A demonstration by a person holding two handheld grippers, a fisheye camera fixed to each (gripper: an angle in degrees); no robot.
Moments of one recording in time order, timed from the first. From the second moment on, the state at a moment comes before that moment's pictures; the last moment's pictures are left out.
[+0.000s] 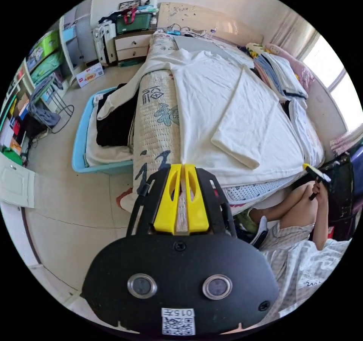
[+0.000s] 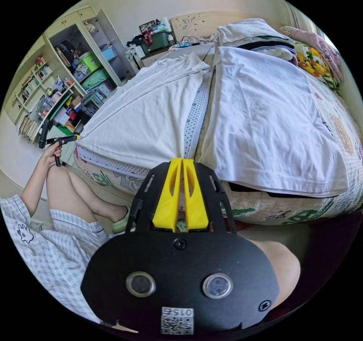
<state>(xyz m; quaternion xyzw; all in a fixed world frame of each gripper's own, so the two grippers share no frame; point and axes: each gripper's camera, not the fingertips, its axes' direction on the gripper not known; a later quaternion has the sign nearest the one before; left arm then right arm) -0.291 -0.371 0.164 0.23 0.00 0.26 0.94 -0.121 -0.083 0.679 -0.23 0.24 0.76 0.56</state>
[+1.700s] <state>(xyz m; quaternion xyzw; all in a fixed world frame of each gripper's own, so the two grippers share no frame) -0.311 -0.470 0.139 0.22 0.22 0.22 0.92 -0.141 0.004 0.674 -0.11 0.29 0.81 0.50</state>
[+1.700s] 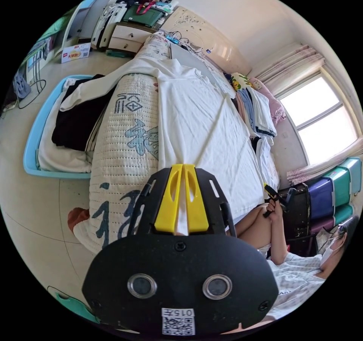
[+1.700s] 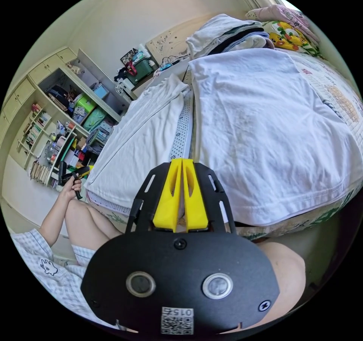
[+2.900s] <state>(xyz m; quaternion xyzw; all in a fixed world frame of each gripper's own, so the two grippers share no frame) -0.297 -0.457 0.147 0.23 0.21 0.25 0.92 -0.179 0.056 0.611 -0.09 0.25 0.77 0.58</state>
